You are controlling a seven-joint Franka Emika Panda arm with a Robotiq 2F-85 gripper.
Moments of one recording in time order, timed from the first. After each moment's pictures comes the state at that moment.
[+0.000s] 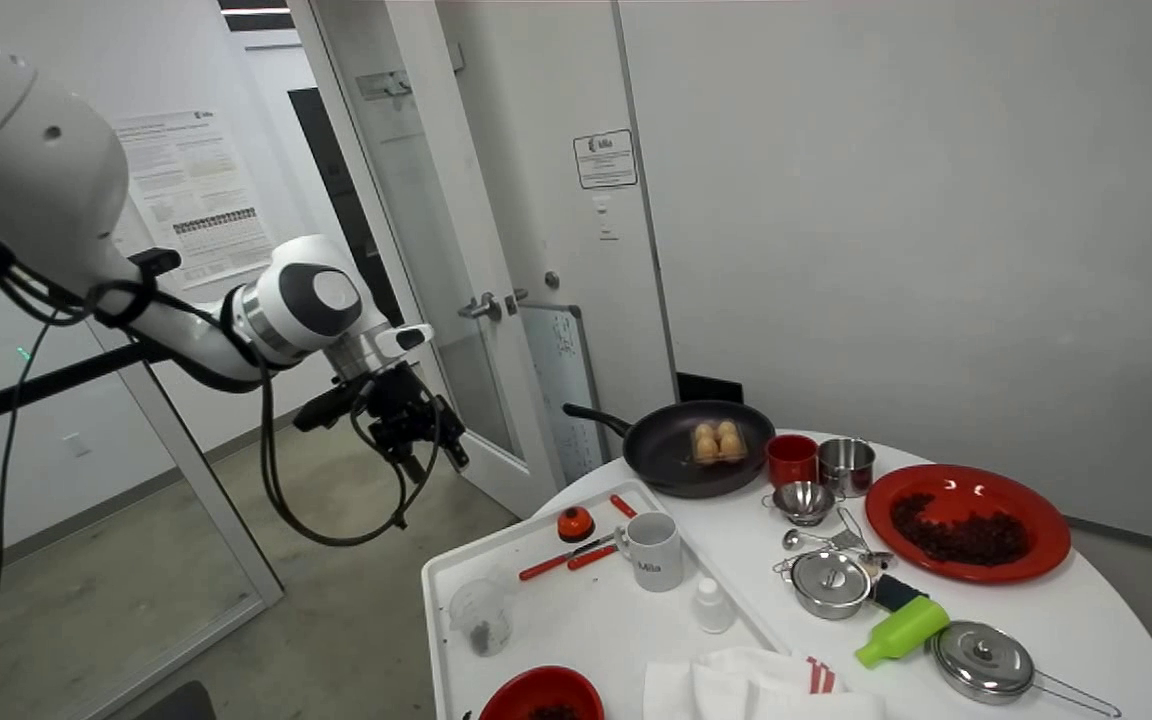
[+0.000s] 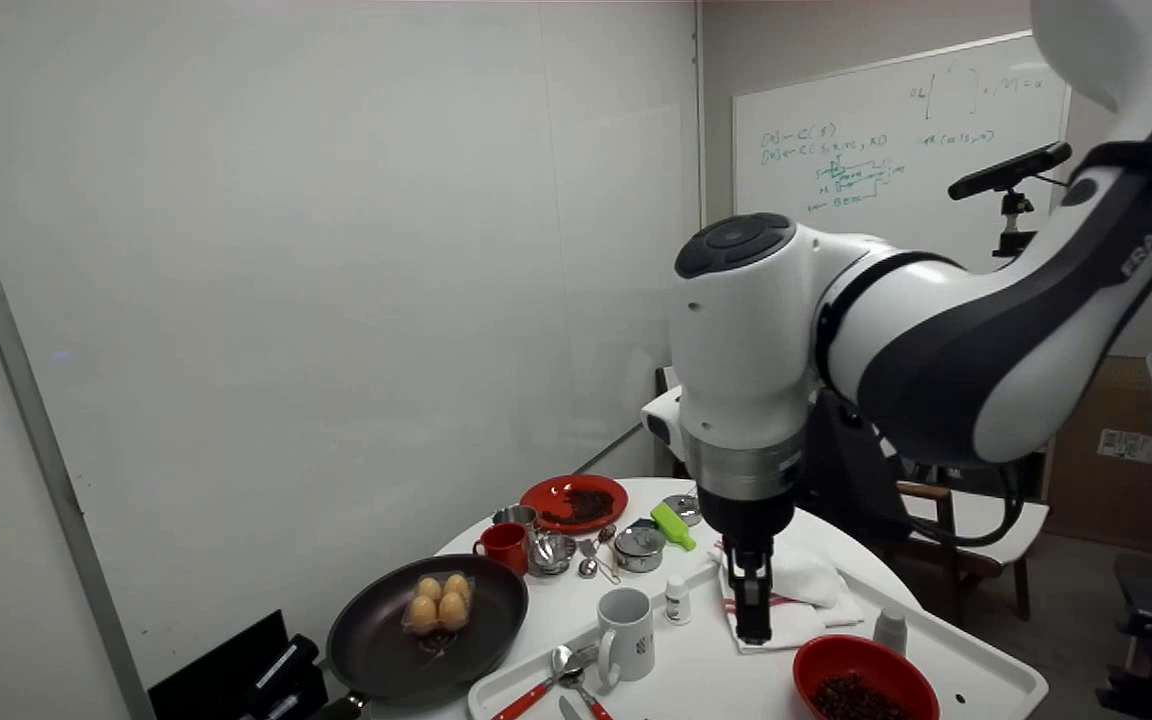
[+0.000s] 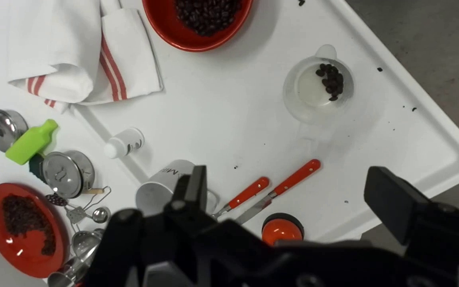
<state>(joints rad) 0.20 0.31 0.17 -2.15 -0.55 2.35 0.42</state>
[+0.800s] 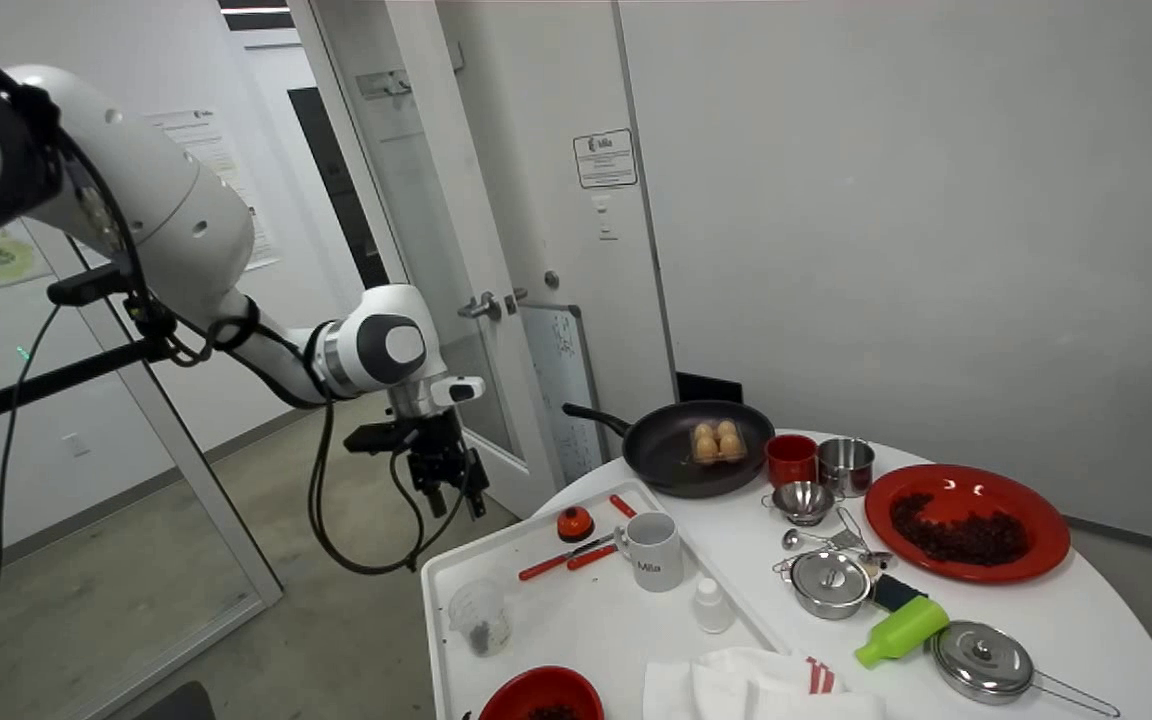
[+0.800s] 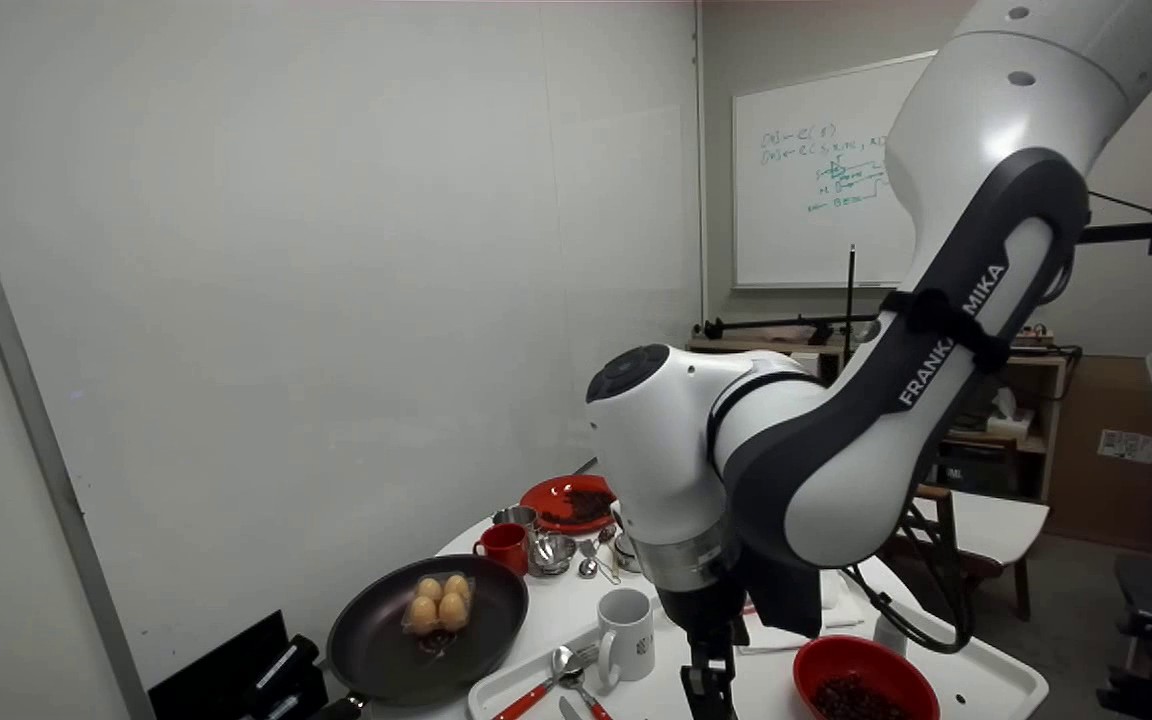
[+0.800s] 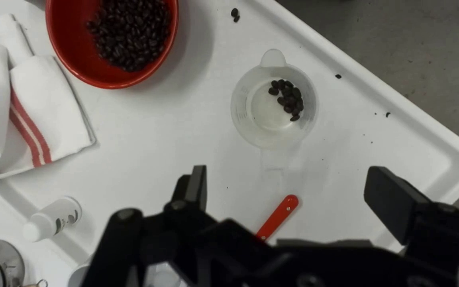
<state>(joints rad) 0.25 0.61 0.11 -1.92 -0.32 2.28 0.38</state>
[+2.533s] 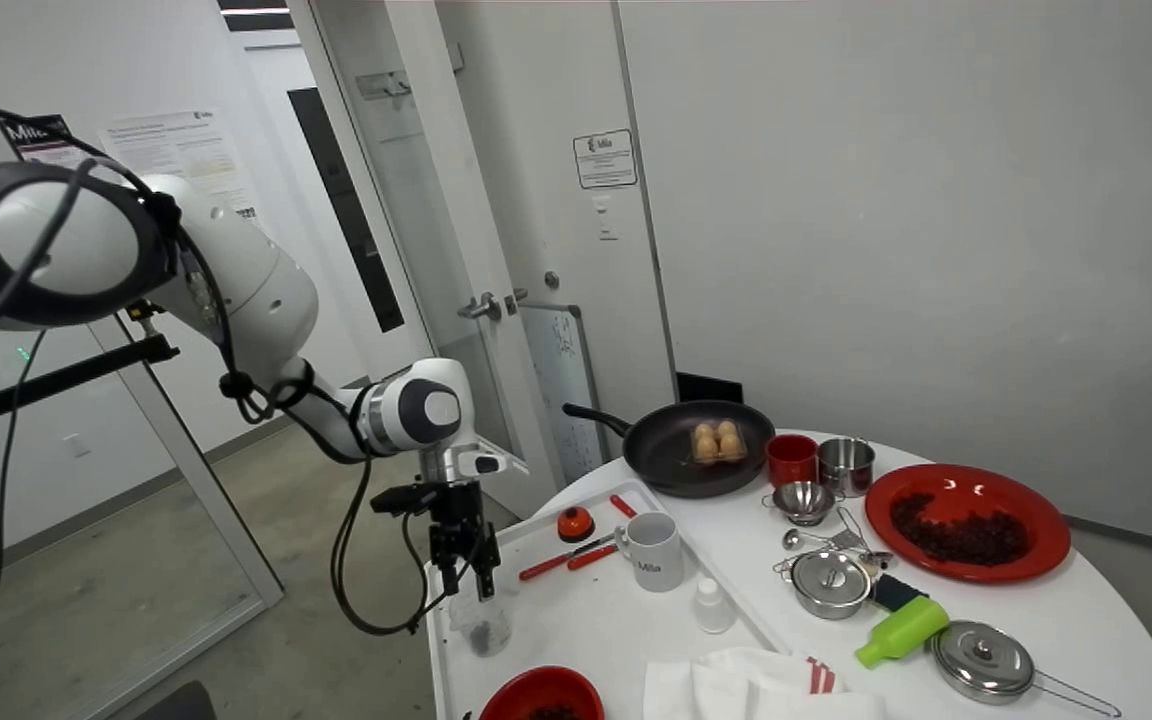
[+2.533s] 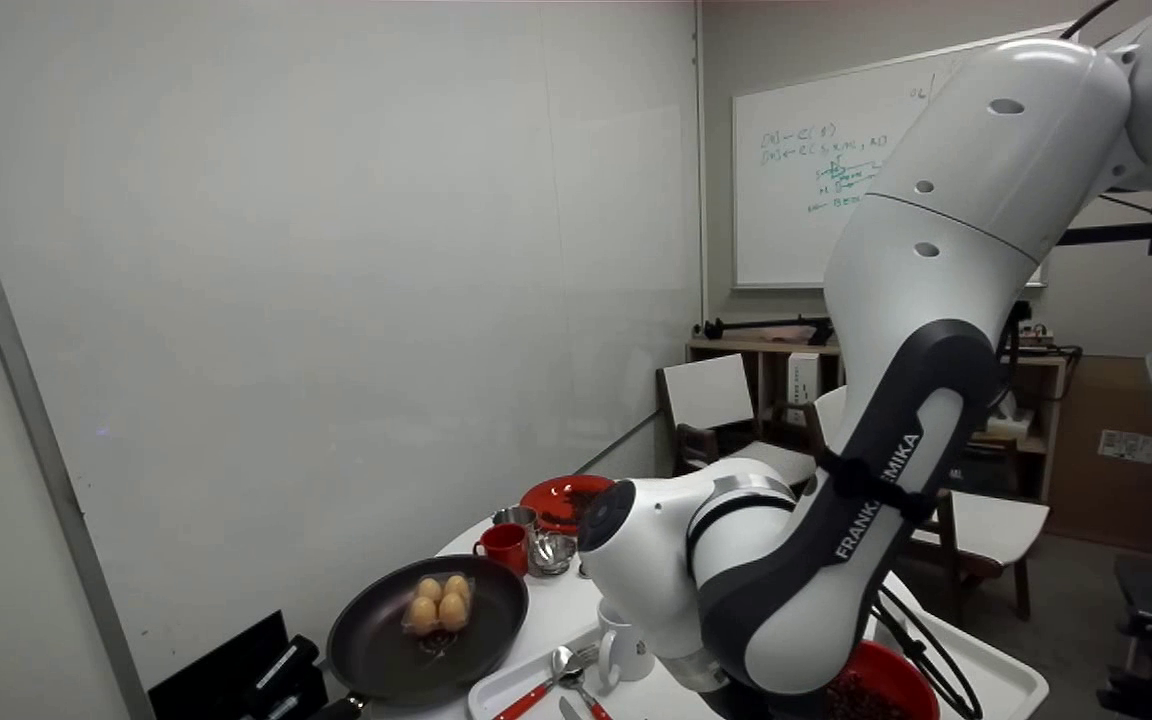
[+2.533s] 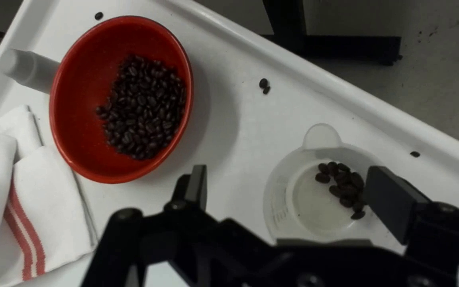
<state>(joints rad) 0.34 0.85 0.00 -1.77 -0.27 2.12 0.43</state>
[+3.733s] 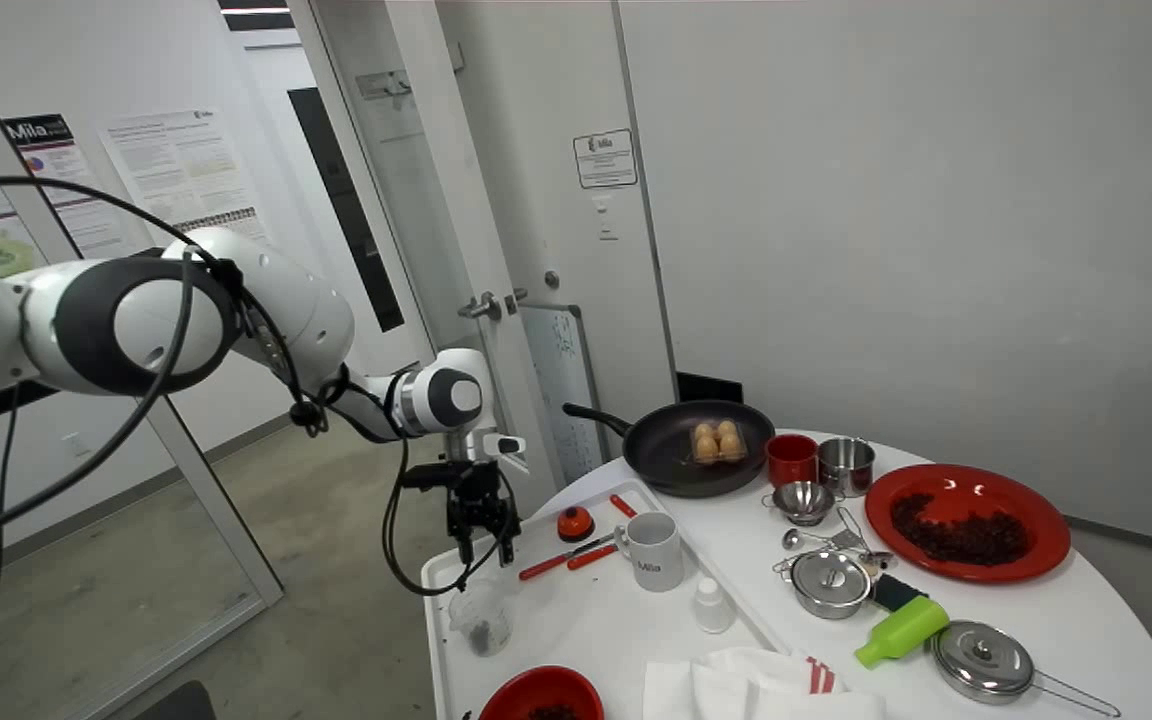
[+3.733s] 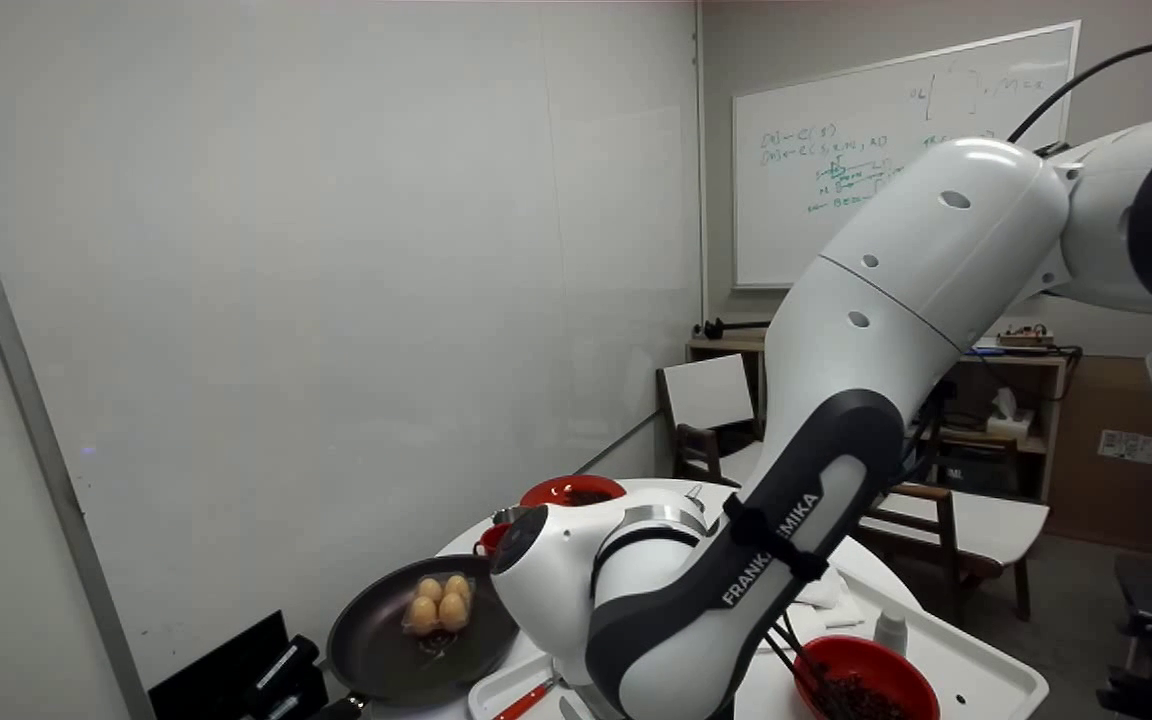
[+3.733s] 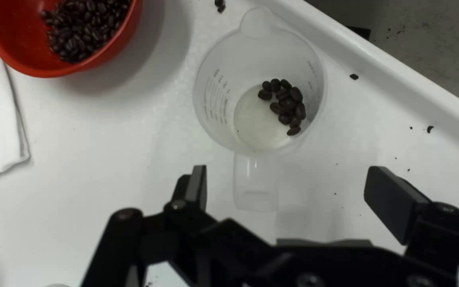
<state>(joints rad) 0.35 1.07 0.03 -1.37 -0.23 1.98 0.29</state>
